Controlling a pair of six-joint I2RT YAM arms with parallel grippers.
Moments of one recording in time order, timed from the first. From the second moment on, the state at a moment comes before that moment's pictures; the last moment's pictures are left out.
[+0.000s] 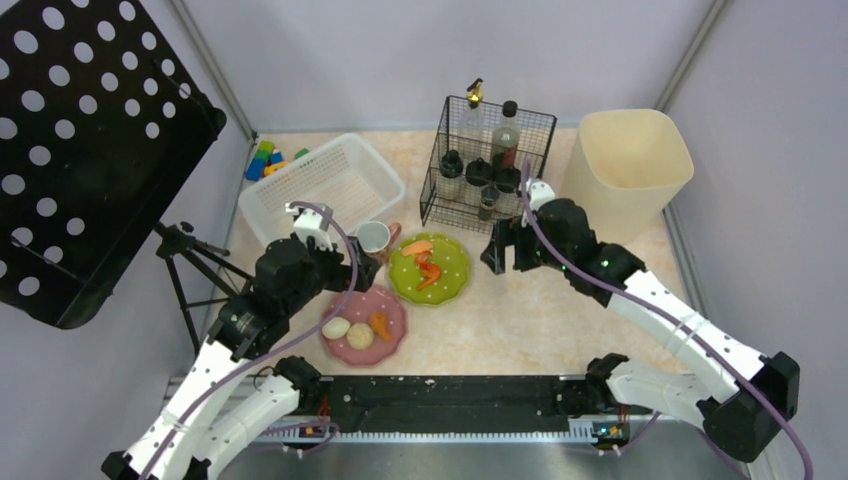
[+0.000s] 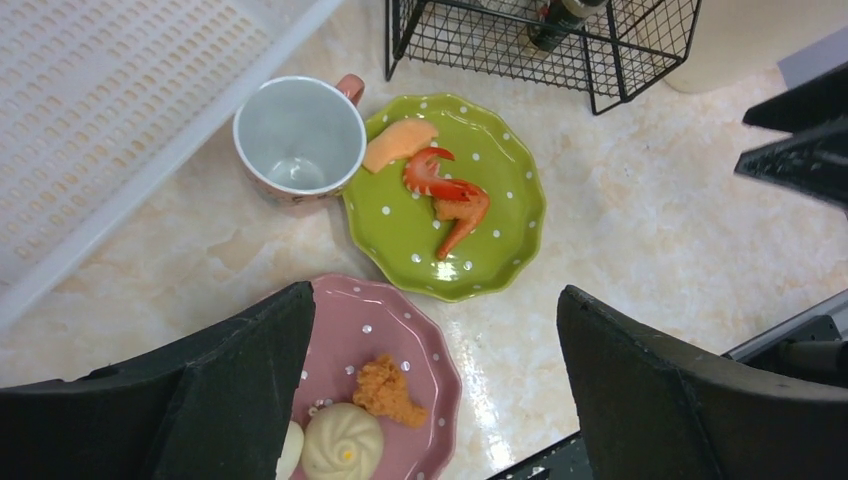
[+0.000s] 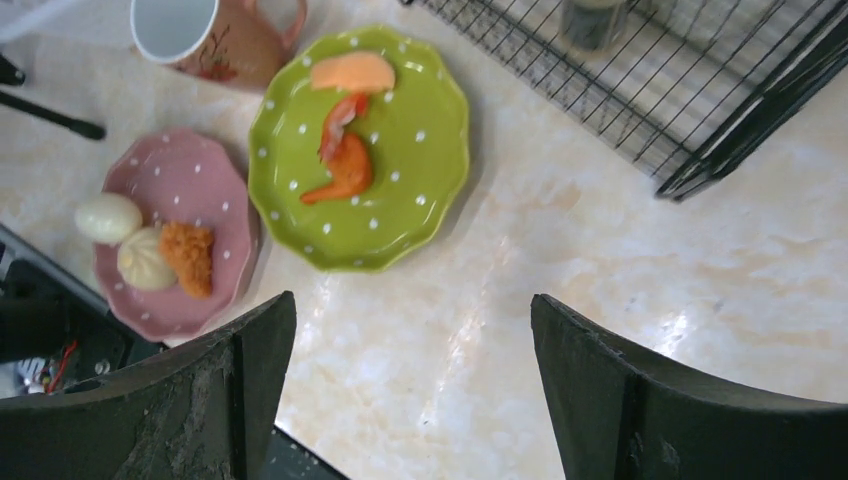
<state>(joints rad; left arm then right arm) -0.54 0.61 0.82 -0.60 -0.04 -0.38 0.63 1.04 0.94 -0.49 -0.02 0.35</state>
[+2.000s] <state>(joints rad) -0.54 0.65 0.66 -0.55 0.04 -0.58 0.82 1.52 0.40 0.52 0.14 1.10</state>
